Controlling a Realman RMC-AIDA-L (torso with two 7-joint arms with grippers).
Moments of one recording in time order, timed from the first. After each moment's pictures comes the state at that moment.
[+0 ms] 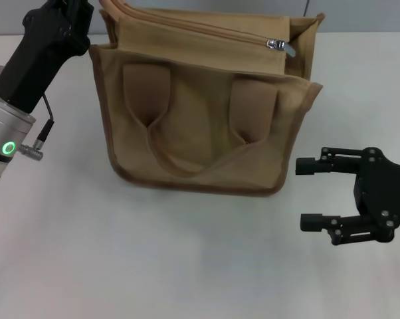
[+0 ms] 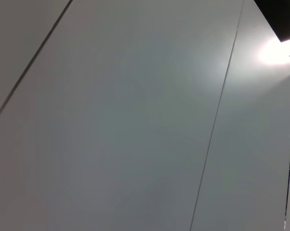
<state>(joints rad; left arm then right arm) -0.61 -2.07 0.03 -0.01 1.69 1.68 -0.79 0.42 2.05 -0.76 -0.75 -1.88 -1.95 1.21</state>
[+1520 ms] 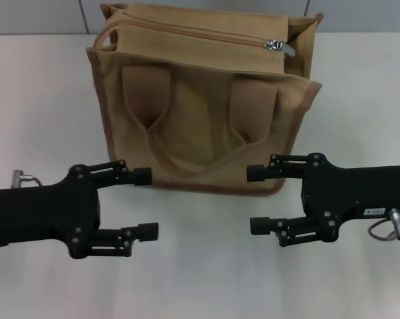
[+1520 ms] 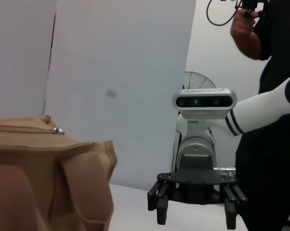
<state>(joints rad) -0.41 -2.03 0.75 0.60 1.88 1.94 -1.12 0.54 2.08 -0.78 -0.55 -1.93 -1.84 1.14</state>
